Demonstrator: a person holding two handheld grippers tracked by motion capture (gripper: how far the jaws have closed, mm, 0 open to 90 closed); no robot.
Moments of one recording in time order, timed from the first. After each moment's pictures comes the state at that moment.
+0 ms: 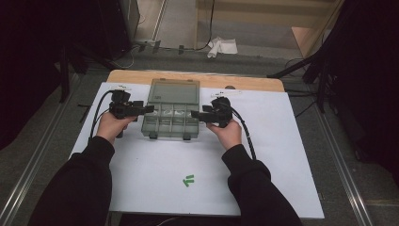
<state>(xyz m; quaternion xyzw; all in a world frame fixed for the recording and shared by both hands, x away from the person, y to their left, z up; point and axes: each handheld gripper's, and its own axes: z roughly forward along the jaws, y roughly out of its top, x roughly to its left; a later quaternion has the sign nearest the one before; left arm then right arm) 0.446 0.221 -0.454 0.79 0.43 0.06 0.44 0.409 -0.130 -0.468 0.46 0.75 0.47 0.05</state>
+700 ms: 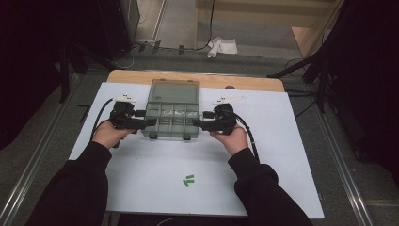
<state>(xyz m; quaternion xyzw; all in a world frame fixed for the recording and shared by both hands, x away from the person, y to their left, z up) 0.404 0.209 -0.445 0.83 0.37 0.06 0.41 0.379 -0.136 -0.457 0.42 0.78 0.47 0.04</state>
